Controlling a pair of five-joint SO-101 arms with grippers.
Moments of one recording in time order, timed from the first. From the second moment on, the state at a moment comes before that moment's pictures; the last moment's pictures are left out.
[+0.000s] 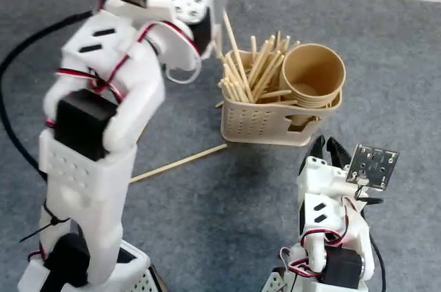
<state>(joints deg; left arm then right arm) 23.5 -17.4 -31.2 54.4 7.1 3.5 -104.6 77.4 56.3 -3.0</state>
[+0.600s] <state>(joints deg) 29.0 -17.3 4.0 29.6 11.0 3.5 -104.6 77.4 56.3 -3.0</state>
